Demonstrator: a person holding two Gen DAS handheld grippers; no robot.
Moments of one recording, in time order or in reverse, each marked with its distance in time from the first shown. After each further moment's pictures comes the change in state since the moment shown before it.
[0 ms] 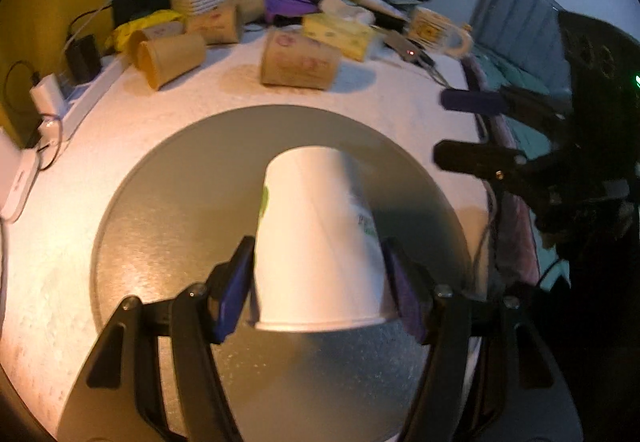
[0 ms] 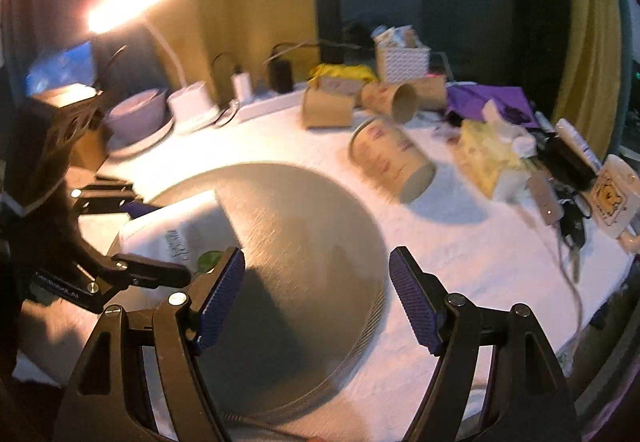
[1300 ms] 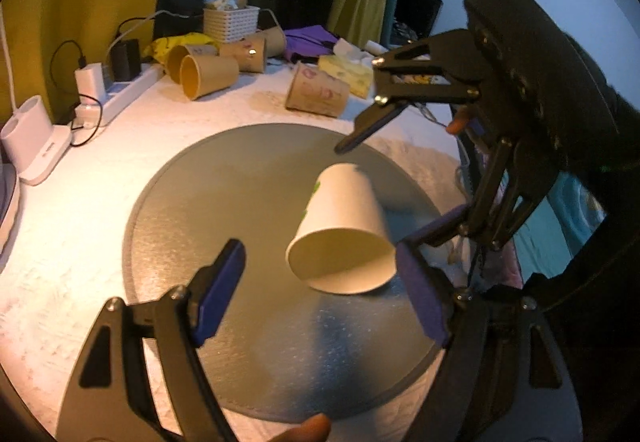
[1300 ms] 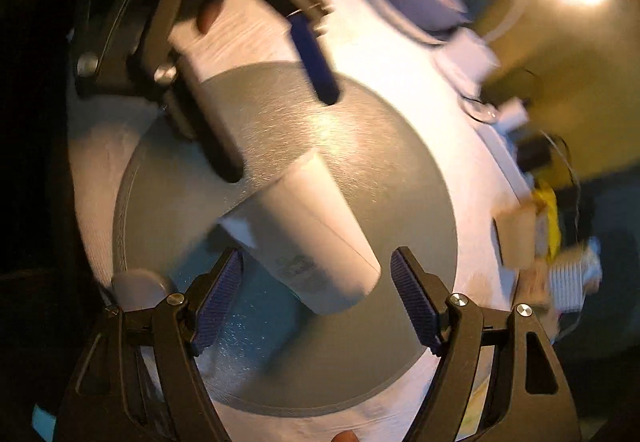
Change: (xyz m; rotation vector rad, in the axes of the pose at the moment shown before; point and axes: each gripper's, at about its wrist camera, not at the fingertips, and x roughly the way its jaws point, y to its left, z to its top) left arm -0.057 0.027 -0.046 -0.082 -0.179 -0.018; right arm 0.057 0.128 0.016 -1.263 0.341 0.304
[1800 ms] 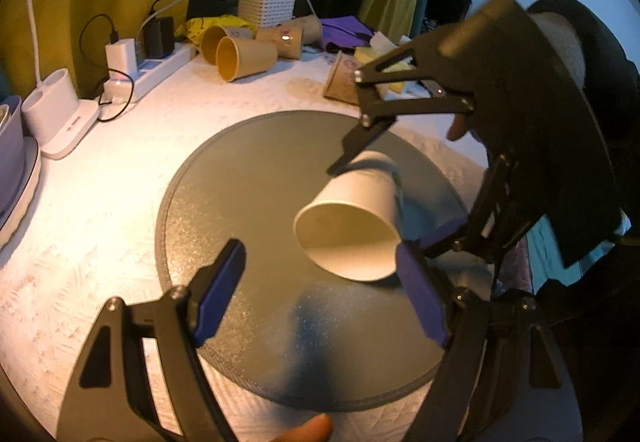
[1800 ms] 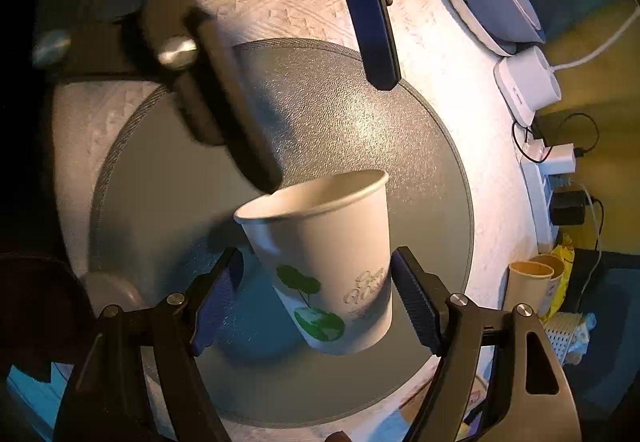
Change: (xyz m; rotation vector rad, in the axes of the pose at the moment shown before) left arm -0.002 0.021 -0.004 -0.066 0.045 0.058; right arm 0.034 -0.001 0.029 -0.158 0.139 0.083
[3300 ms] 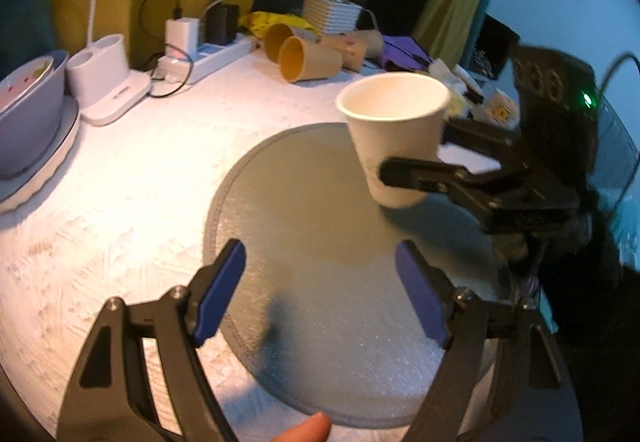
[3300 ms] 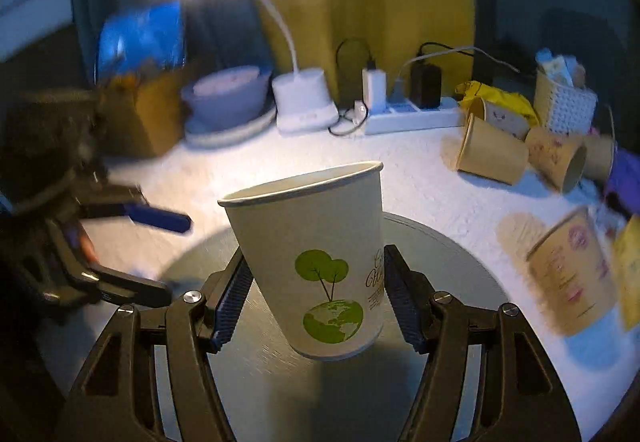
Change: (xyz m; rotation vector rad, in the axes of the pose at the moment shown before) left arm 0.001 0.036 -0.001 -0.193 -0.063 0.113; right arm -0.014 -0.067 -0.084 1.164 -0.681 -0.040
